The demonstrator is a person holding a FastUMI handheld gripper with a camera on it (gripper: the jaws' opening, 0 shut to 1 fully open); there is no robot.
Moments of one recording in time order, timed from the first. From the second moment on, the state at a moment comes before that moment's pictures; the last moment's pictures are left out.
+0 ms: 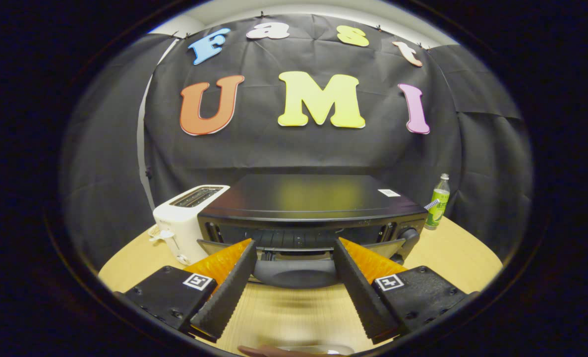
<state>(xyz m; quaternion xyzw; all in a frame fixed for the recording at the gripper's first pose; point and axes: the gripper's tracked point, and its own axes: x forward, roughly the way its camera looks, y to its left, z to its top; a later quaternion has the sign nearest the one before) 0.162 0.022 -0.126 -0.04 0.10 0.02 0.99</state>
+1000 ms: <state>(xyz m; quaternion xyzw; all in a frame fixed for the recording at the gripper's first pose) 0.089 0.015 -0.215 -0.04 0.18 0.02 0.98</state>
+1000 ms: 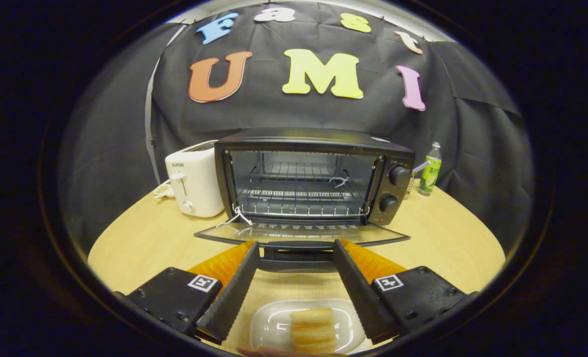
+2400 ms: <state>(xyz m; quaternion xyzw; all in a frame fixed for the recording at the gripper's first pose) -0.003 0.016 -0.284 -0.05 0.25 0.05 0.97</state>
